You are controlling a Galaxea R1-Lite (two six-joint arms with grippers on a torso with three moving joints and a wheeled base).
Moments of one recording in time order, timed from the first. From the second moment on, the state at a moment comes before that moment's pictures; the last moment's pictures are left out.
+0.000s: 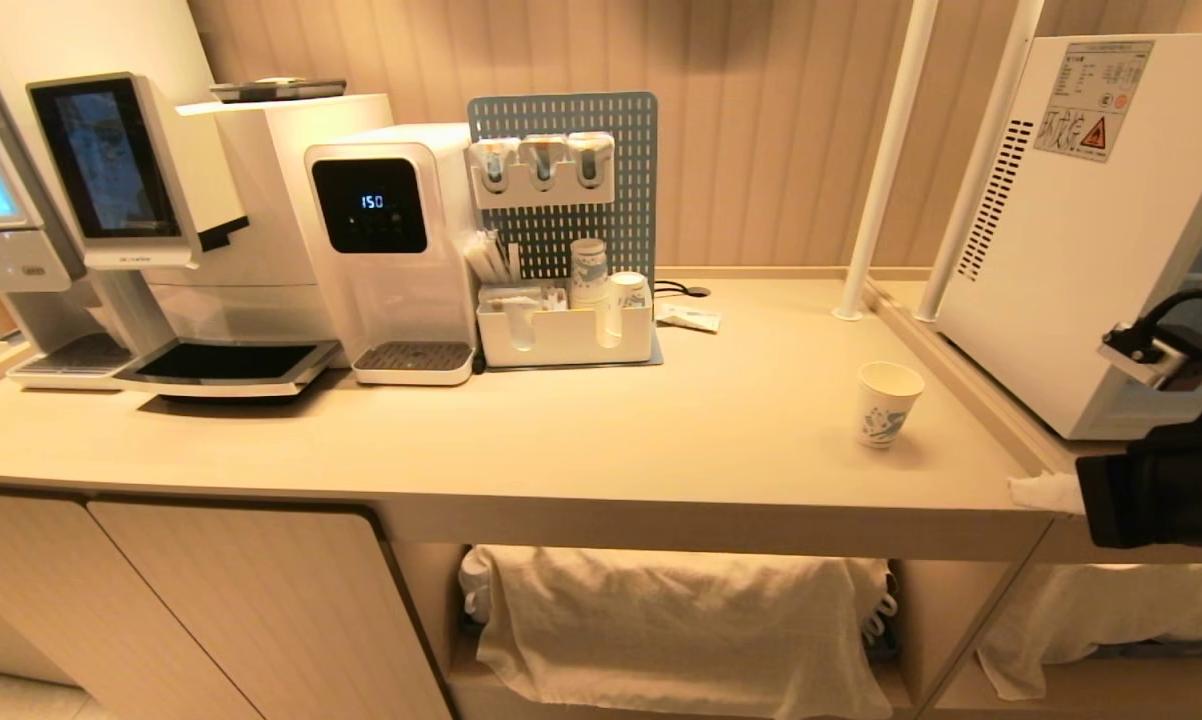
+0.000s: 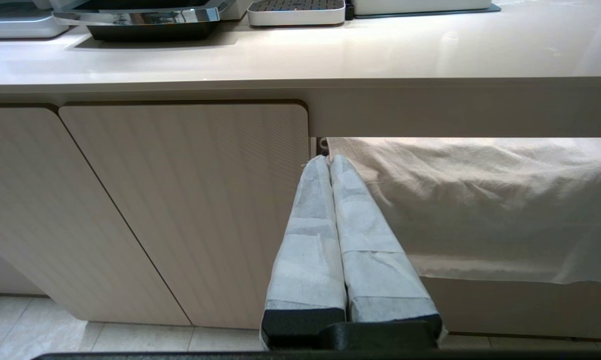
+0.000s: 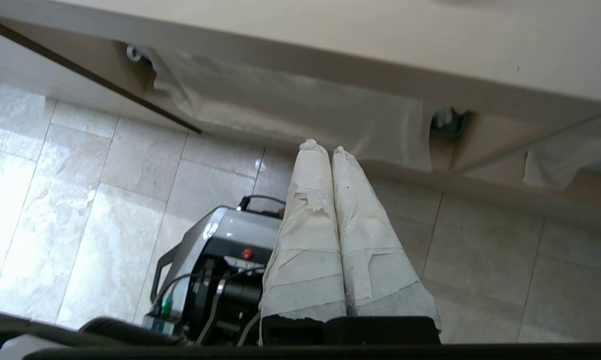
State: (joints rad) left arm 0.00 0.00 0.00 0.00 -0.01 0.02; right arm 0.10 1.37 -0.84 0.20 0.19 0.01
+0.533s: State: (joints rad) left arm 0.00 0.00 0.00 0.00 -0.01 0.02; right arm 0.08 1.42 -0.71 -0.09 0.19 0.00
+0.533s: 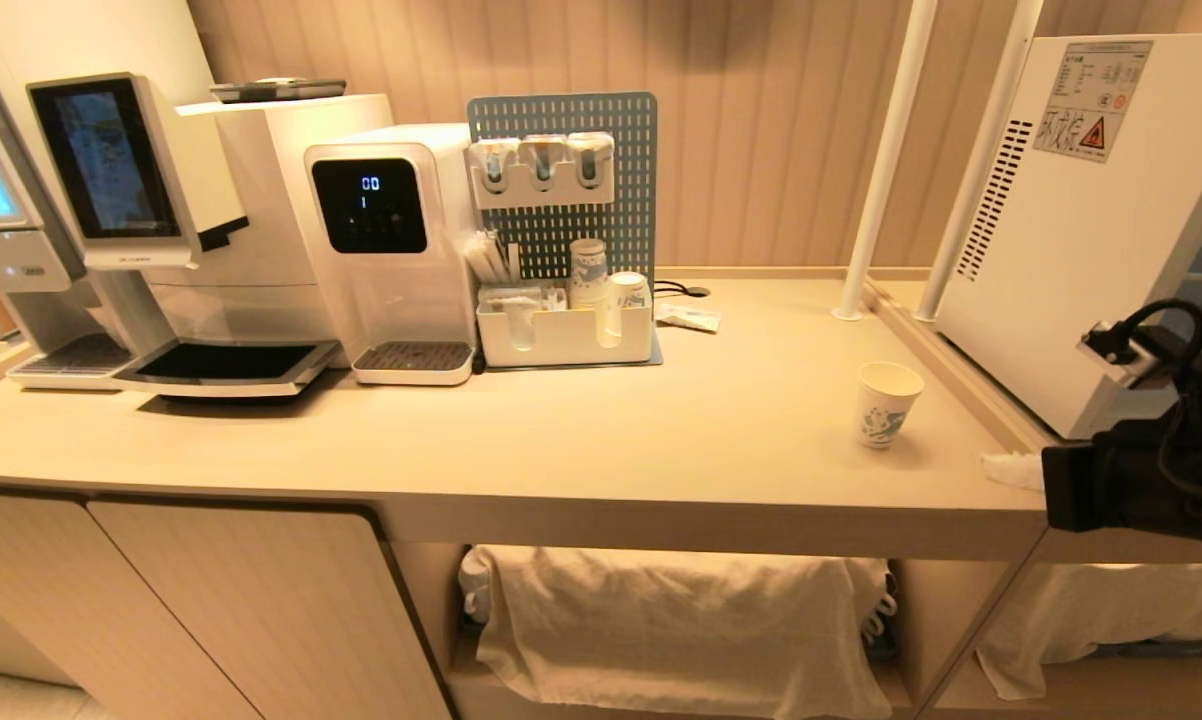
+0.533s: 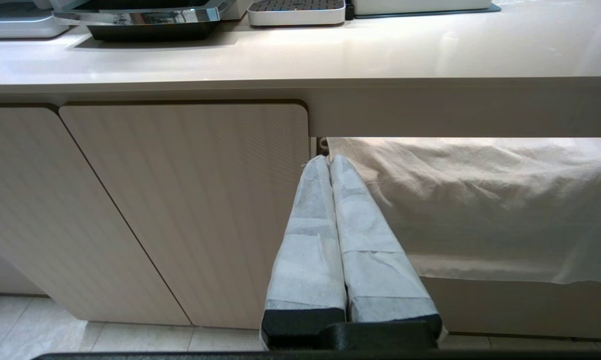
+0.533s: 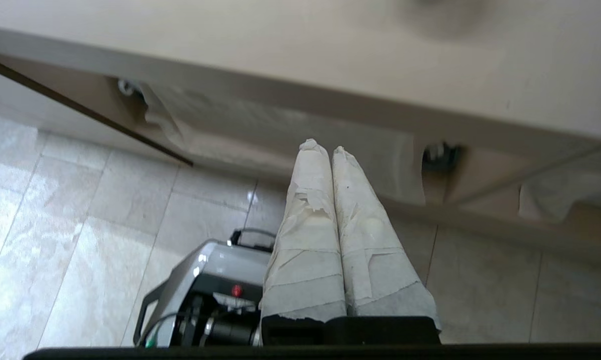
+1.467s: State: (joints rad) left arm 0.00 0.00 0.00 0.00 -0.01 0.02; right arm 0.02 1.81 -0.76 -0.44 0.16 0.01
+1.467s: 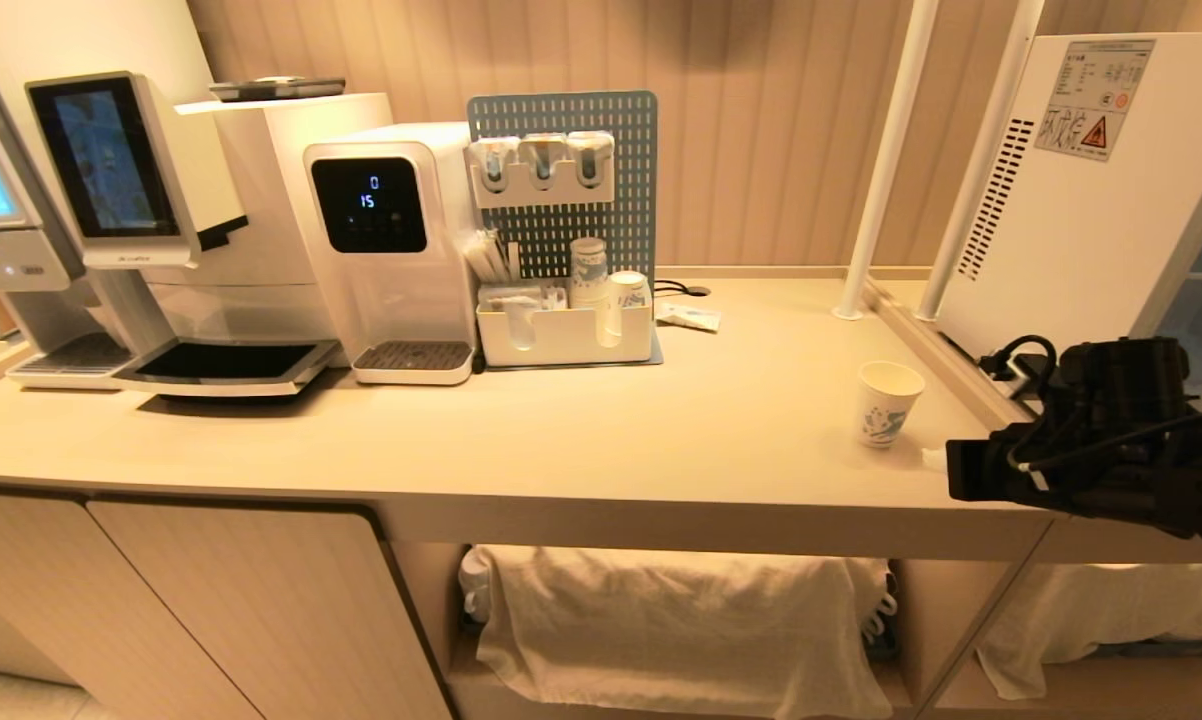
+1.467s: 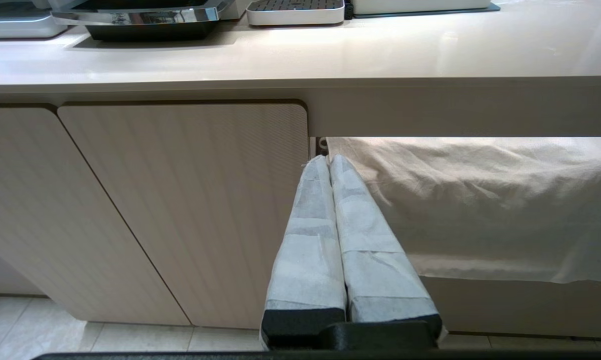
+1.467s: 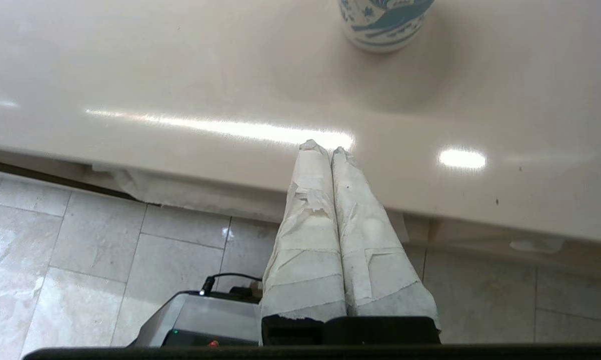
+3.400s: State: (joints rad) left arm 0.00 0.00 0.00 0.00 -0.01 0.02; right arm 0.02 2.05 -0.96 -0.56 0.04 0.00
